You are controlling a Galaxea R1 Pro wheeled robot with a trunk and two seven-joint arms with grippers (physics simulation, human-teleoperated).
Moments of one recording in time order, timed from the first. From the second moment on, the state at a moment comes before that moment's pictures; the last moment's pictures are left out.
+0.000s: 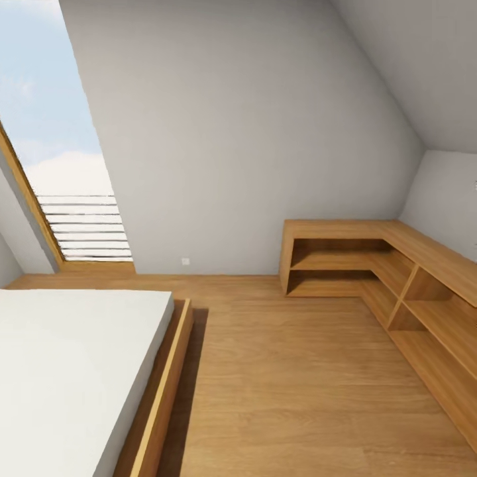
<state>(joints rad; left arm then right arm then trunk) 0.09 -0.04 0.34 -0.36 0.05 -0.43 -0.08 -0.29 0.04 0.34 0.02 -0.25 -0.80 -0.17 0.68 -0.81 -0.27</state>
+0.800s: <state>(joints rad) 0.09 -0.04 0.34 -0.35 0.05 -0.43 -0.08 -0.29 0.04 0.34 0.02 -0.25 -0.80 -0.17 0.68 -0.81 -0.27</state>
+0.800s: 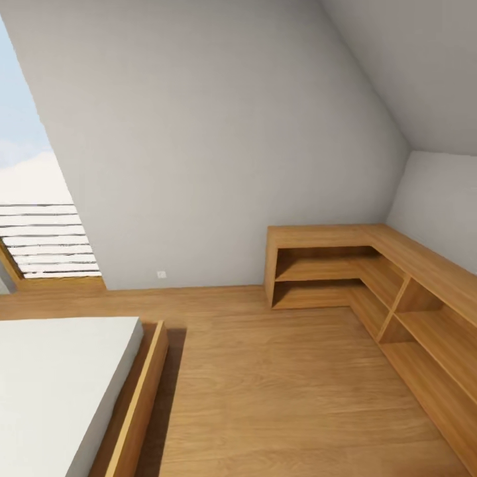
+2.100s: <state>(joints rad) 0.09 -0.04 0.34 -0.33 0.05 -0.43 -0.08 -0.29 0.04 0.34 0.02 -0.25 -0.80 -0.17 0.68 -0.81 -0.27</state>
